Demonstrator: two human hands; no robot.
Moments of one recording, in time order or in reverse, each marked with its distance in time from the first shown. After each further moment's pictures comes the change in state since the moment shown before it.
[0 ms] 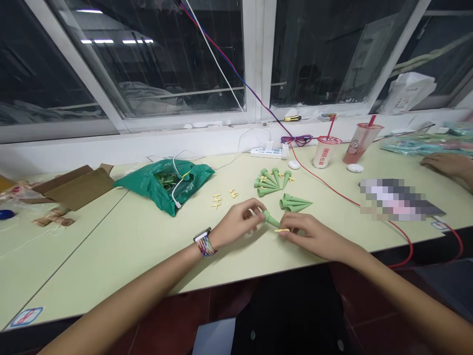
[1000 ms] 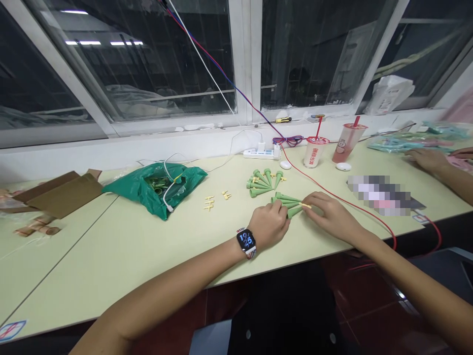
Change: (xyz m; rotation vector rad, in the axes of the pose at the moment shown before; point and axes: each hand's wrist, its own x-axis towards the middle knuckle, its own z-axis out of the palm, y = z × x) left_hand 0.049 -0.008 0.088 1.182 0.144 0.405; right_hand -0.032 0.070 -0.044 -0.452 0.367 0.036
